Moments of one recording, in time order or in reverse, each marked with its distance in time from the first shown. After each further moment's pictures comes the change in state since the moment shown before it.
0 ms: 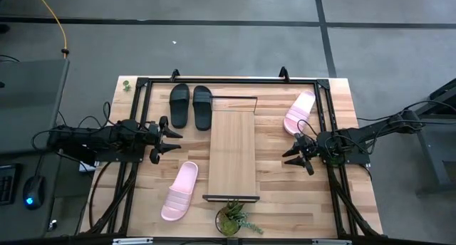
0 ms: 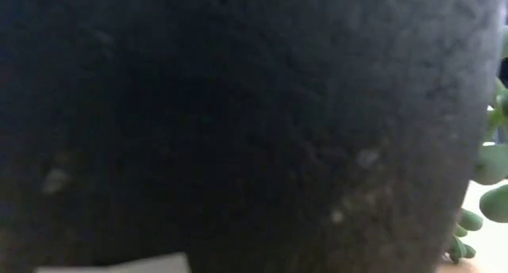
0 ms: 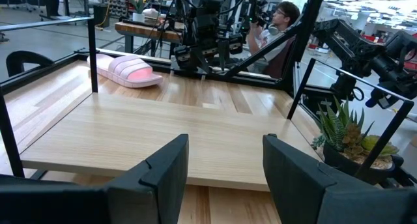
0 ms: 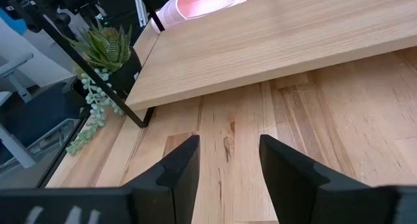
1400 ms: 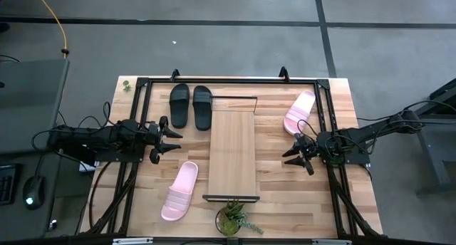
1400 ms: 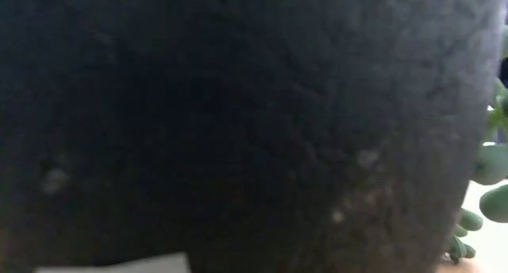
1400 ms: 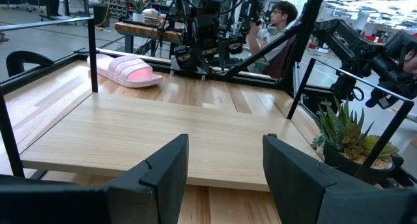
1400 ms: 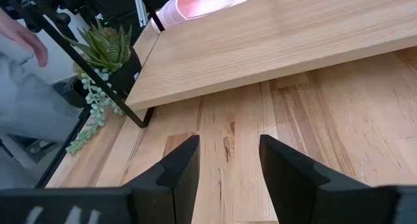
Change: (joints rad) left arm 0.000 0.000 0.000 0.000 0.000 0.000; right arm 0.000 0.000 0.000 0.000 0.000 0.000
